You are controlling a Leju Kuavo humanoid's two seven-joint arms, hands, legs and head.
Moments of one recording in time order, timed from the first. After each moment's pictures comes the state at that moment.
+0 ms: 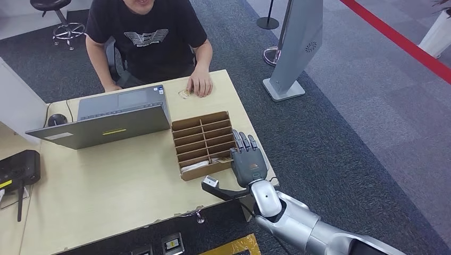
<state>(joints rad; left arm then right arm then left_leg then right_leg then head) -0.10 -0.06 -1.02 -0.23 0.55 0.70 0.01 -0.28 -0.33 0.77 -1.32 1.34 -0.54 0.62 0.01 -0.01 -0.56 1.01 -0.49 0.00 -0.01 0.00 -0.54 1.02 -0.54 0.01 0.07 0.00</state>
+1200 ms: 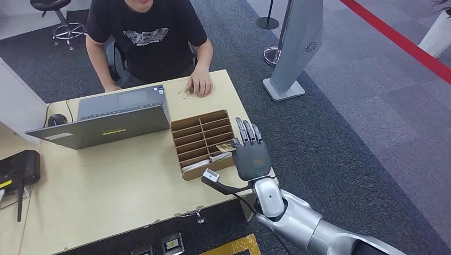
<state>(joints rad) -0.10 -0.07 -0.99 -0.23 0.50 0.70 0.01 -0.27 -0.34 0.72 -1.41 1.48 -0.68 0.68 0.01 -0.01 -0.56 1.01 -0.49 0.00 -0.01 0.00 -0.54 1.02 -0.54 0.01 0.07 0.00</state>
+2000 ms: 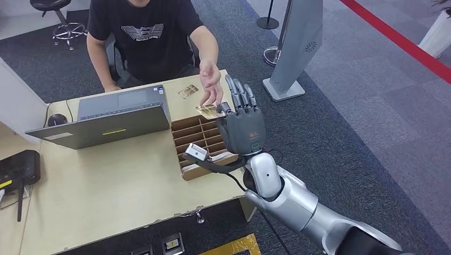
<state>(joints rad) -0.10 -0.08 -0.97 -0.23 0.46 0.70 0.01 -0.40 -0.28 0.66 -1.62 1.47 -0.66 0.56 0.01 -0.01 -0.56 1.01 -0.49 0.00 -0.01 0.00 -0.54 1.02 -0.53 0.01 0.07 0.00</state>
